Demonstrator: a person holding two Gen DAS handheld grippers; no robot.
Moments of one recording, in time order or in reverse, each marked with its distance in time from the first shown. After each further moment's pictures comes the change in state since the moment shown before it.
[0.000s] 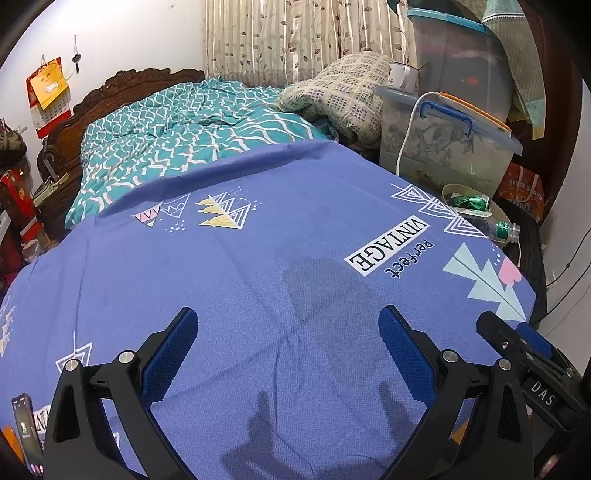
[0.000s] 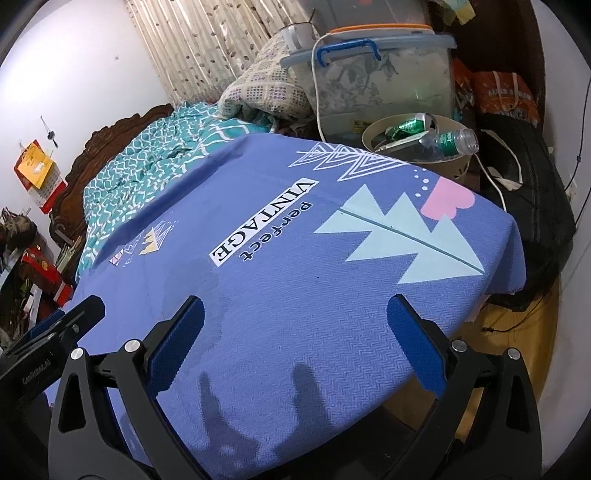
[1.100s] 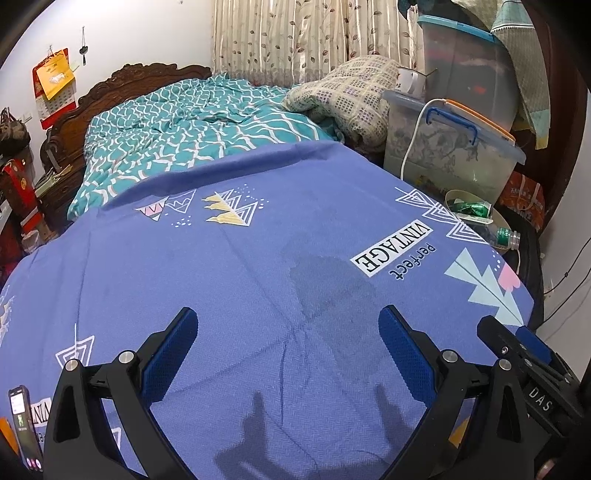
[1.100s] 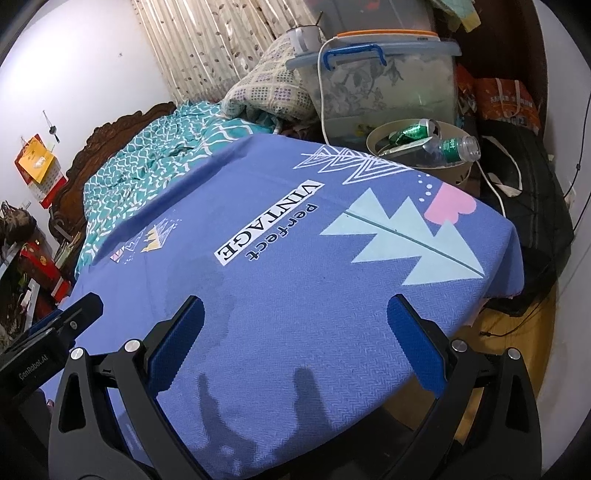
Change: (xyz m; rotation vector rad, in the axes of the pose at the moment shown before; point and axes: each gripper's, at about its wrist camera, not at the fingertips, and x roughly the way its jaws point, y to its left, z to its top) left arm -0.004 0.011 -0.002 -0.030 -0.001 -0.004; right arm -0.007 0.008 -0.002 -0.019 -0.007 -0.010
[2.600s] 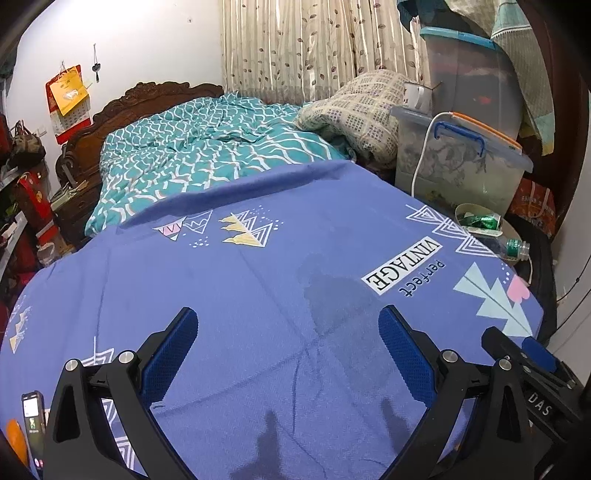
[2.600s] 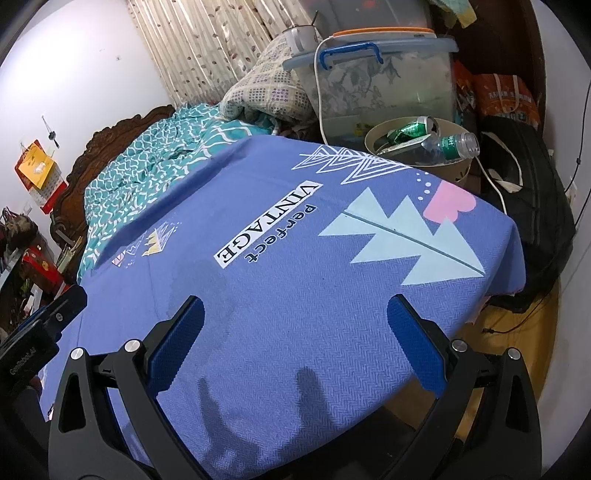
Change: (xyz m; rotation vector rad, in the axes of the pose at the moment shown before) left arm -0.016 -0.001 0.005 0.004 -0.075 0.066; right arm -0.001 -0.007 0.001 0.022 -0.001 0.008
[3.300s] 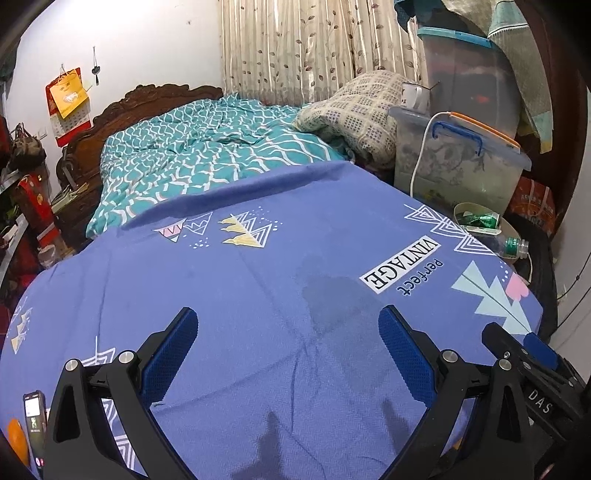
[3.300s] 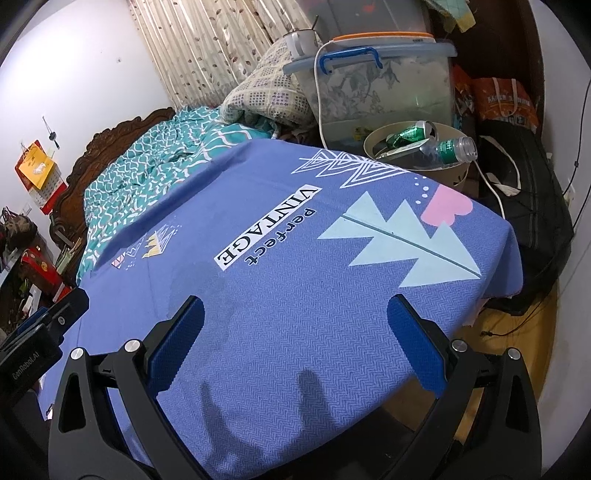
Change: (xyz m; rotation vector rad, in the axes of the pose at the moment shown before) left arm -0.003 -0.005 -0.002 0.010 -0.003 0.008; right arm -0.006 0.001 0.003 -0.008 -0.014 -0.001
